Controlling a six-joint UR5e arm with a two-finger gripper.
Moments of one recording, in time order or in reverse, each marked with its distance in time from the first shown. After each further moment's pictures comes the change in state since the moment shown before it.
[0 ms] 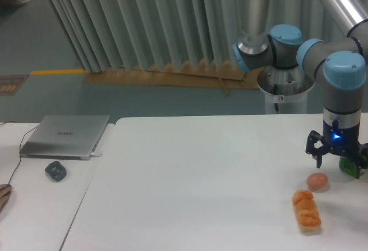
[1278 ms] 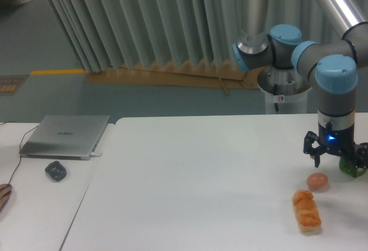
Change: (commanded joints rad) arm -0.008 0.008 -0.020 0.002 0.052 -0.003
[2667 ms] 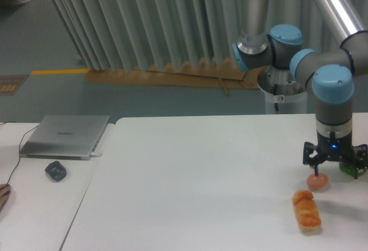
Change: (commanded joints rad) arm -0.038 -0.090 -0.006 0.100 0.061 -0.490
